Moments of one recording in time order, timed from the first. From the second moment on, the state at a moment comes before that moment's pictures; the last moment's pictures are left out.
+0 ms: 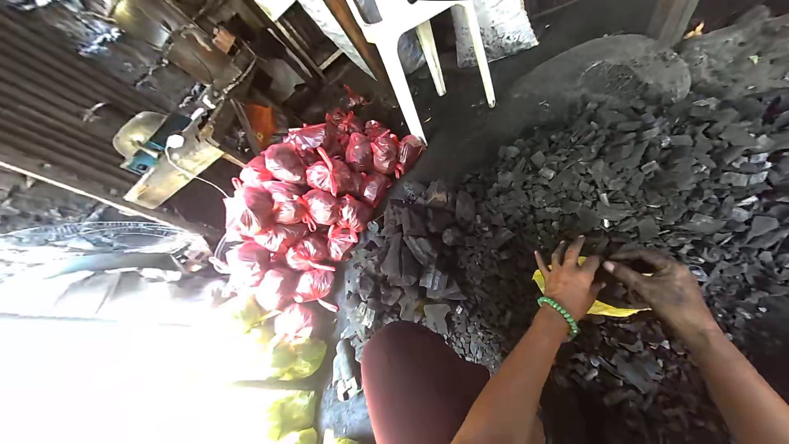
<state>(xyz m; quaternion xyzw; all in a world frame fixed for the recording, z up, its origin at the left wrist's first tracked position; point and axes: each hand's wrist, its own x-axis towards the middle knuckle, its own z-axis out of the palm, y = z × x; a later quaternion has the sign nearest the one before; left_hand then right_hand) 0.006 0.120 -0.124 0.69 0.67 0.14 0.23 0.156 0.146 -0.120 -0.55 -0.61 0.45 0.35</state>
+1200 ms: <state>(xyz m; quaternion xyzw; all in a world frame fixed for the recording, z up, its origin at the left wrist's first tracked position) 0.083 0.009 -0.231 0.06 0.82 0.26 0.50 0.216 0.043 -0.270 -0.67 -0.67 0.32 0.08</state>
